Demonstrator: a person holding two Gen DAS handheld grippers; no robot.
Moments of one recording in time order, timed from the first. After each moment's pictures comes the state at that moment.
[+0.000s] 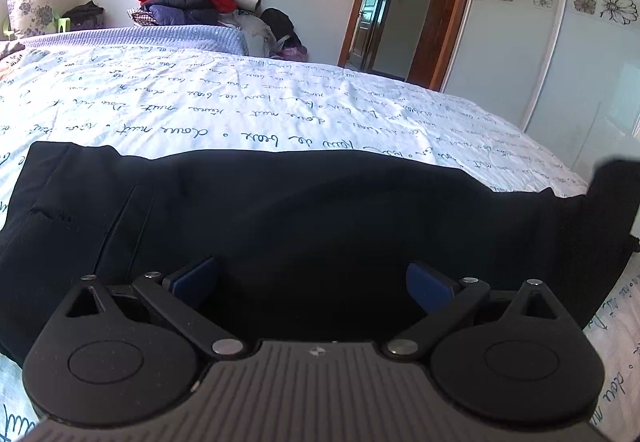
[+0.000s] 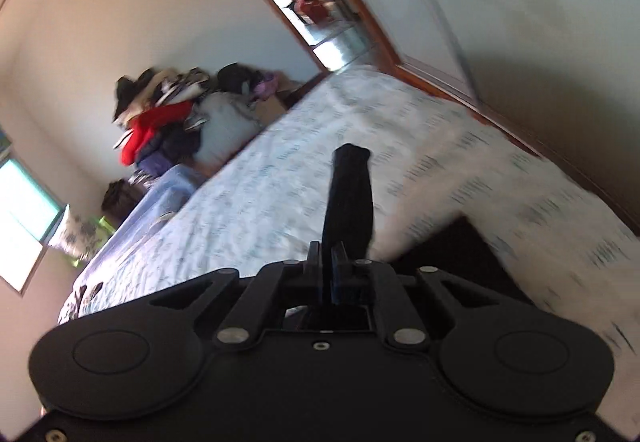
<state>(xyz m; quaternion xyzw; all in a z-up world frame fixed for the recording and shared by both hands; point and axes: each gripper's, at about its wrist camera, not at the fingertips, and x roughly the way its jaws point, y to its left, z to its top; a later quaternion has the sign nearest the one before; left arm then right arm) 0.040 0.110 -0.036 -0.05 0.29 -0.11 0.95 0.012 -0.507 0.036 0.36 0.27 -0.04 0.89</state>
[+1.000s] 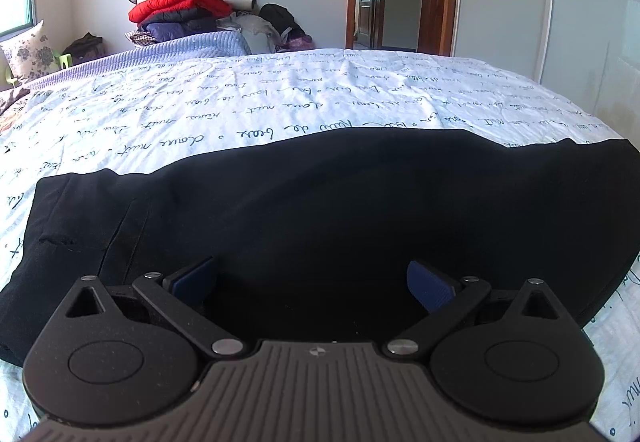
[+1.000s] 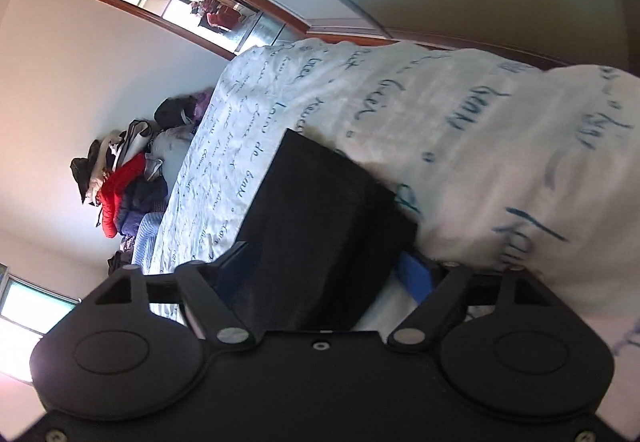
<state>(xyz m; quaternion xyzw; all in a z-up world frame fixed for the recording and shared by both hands) 0.039 0.080 -0.038 0.04 0.31 -0.08 0.95 -0.022 -0.549 -0.058 0.53 0.28 -0.09 0.80</state>
